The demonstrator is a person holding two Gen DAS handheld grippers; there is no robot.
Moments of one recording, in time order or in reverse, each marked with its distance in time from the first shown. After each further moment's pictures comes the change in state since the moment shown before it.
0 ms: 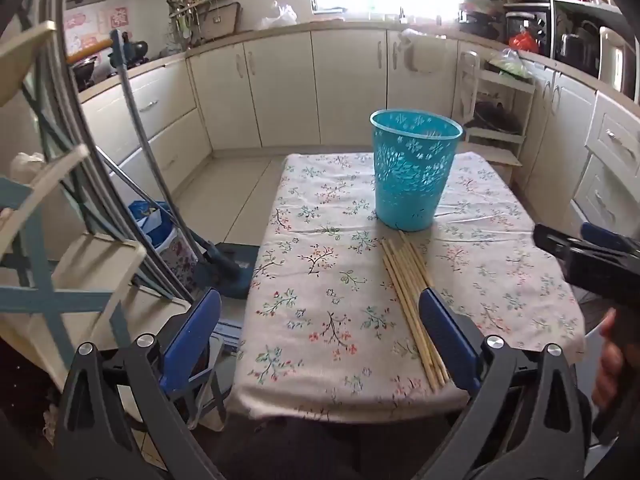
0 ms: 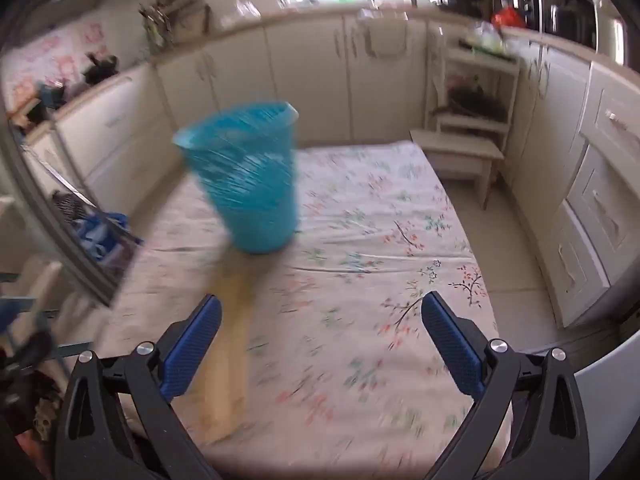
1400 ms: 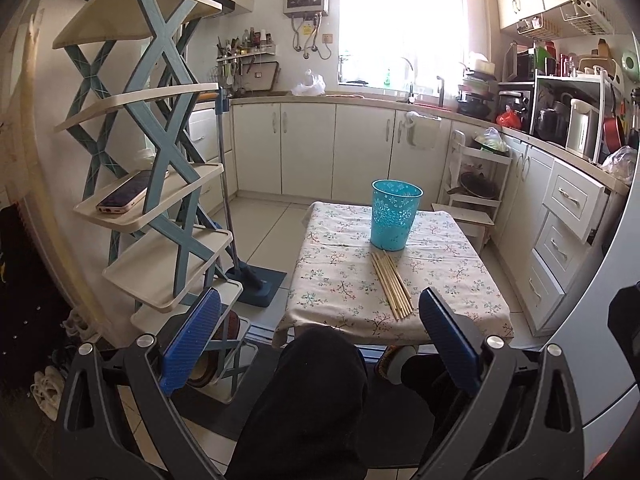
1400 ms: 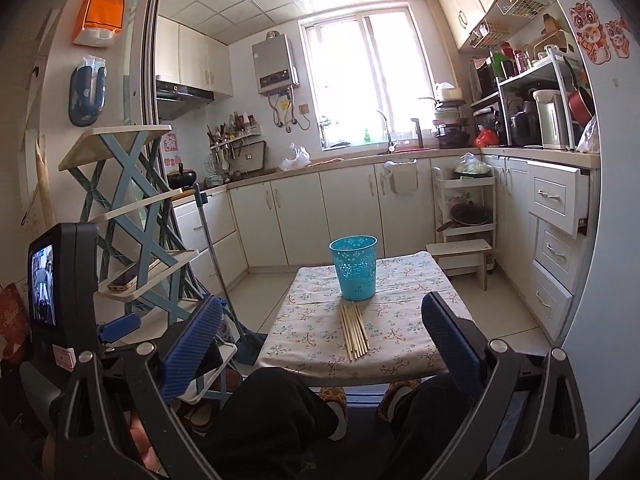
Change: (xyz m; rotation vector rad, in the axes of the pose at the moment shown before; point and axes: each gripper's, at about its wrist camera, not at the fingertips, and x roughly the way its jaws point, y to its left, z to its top) left arm -0.264 0.060 -0.095 -0.106 -0.198 -0.011; right arm -0.339 0.116 -0.140 0.046 -0.419 0.073
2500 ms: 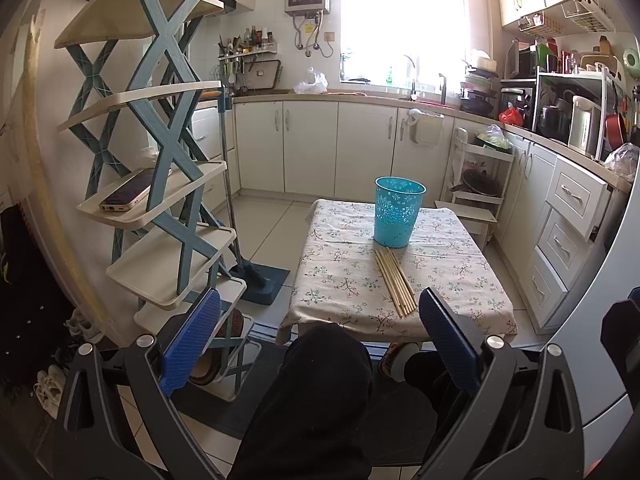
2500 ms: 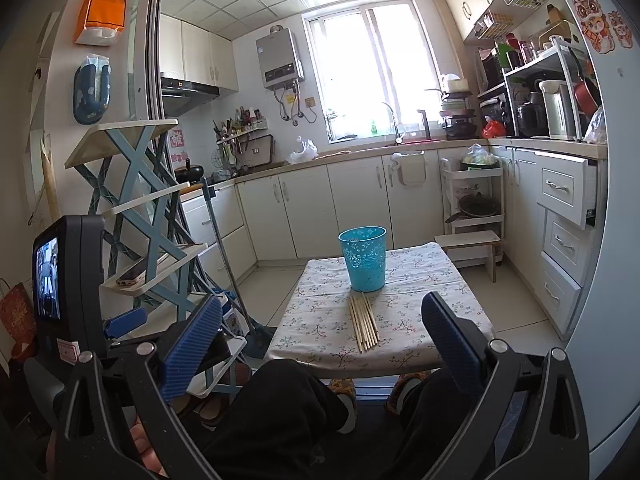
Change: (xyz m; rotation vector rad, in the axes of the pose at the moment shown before) left arm 0.002 0.000 0.002 0.013 0.021 0.018; right arm 0.003 0.006 -0.007 0.008 0.022 0.024
